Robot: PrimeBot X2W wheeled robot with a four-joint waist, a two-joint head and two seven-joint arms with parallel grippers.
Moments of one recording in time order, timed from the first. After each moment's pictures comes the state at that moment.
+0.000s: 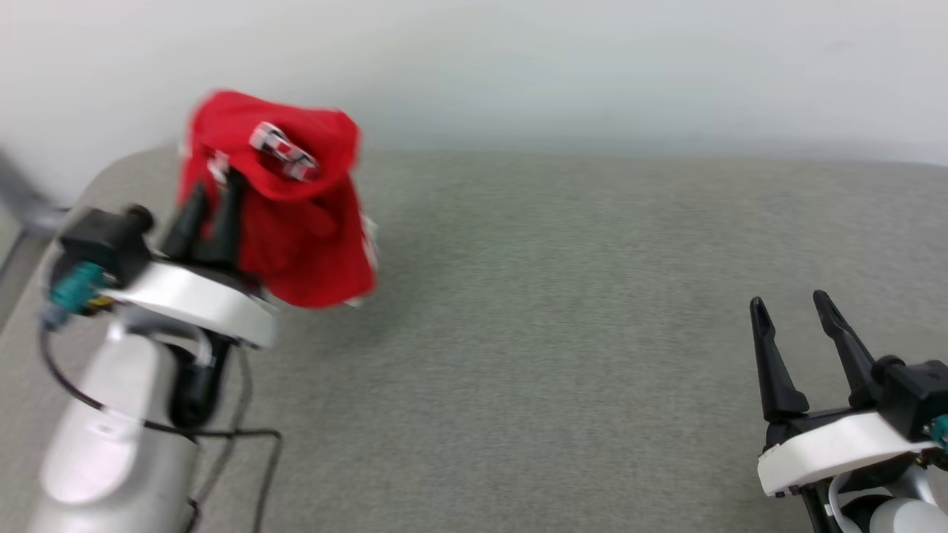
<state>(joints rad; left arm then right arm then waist) -0.52 0.40 -0.22 0.31 -0.50 -0.11 -0.26 -0.03 -0.05 -0.06 -0.10 0.11 0.13 -0.03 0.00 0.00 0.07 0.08</state>
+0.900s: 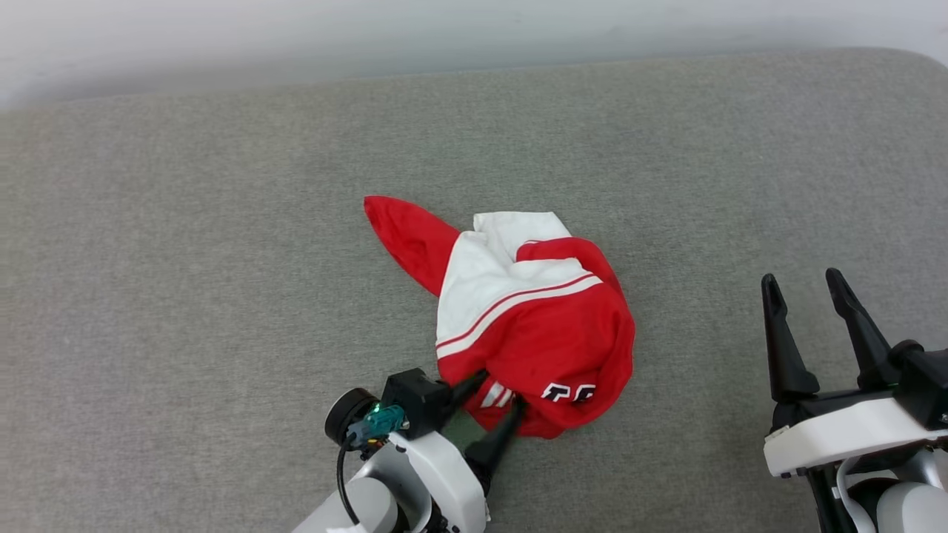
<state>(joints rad) -0.36 0.22 -0.74 0.36 -0.56 -0.13 -0.18 -0.06 -0.05 -0.07 -0.11 0.14 0.13 -0.05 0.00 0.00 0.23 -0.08</state>
